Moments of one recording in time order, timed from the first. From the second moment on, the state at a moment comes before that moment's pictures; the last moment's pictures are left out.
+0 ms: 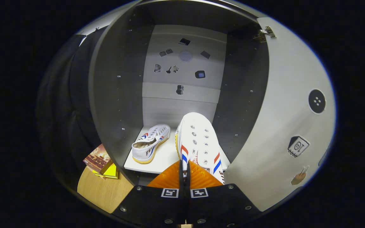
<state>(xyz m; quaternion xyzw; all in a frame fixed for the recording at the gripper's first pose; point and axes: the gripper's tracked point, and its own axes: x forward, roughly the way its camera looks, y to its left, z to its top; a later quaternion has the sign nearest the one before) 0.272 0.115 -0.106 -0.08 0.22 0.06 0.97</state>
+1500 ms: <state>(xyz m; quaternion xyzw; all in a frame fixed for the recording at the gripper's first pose) 0.302 0.116 -0.081 -0.02 0.15 0.07 0.99</state>
